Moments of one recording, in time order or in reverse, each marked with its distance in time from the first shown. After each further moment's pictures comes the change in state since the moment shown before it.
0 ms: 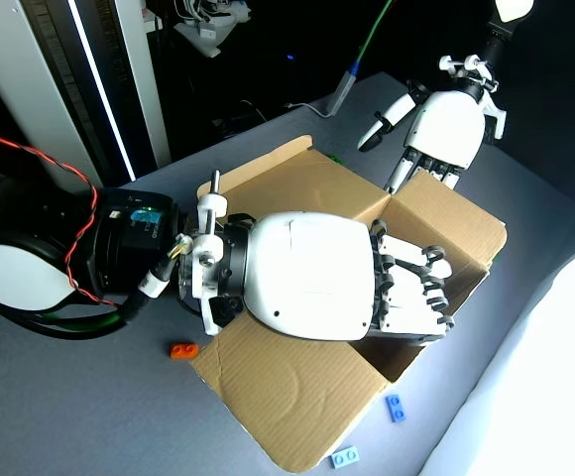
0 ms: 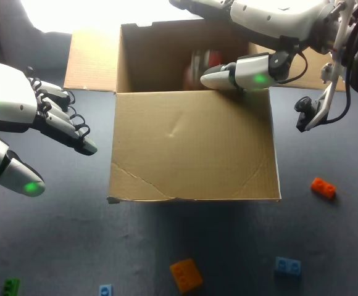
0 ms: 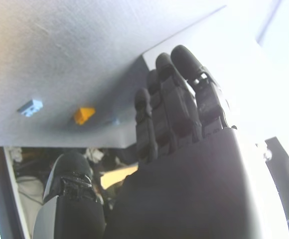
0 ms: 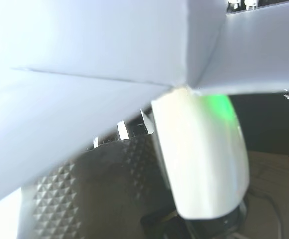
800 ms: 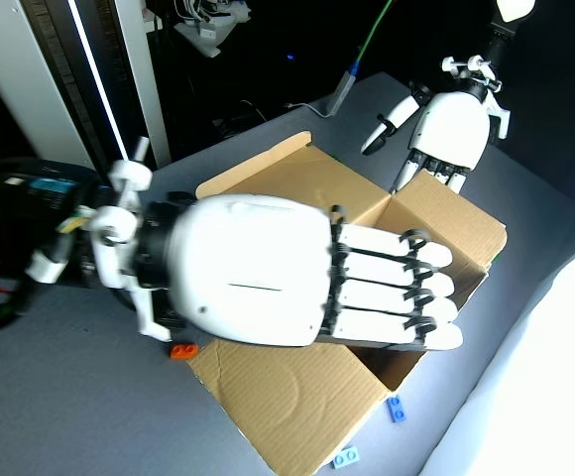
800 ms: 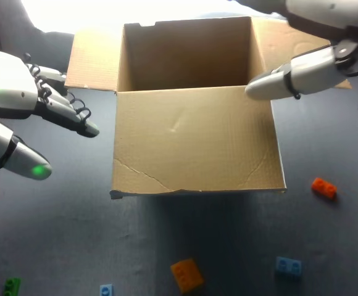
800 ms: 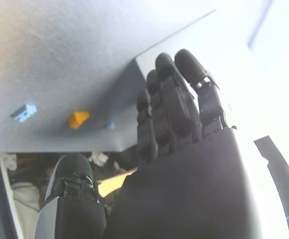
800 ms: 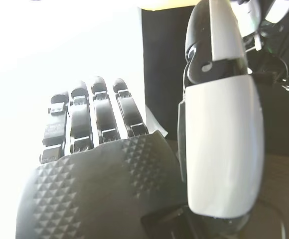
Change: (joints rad) left arm -0.019 -0.008 0.018 -0.021 0.051 0.024; right arm 0.055 0.275 -0.232 -0.051 -0.117 0.028
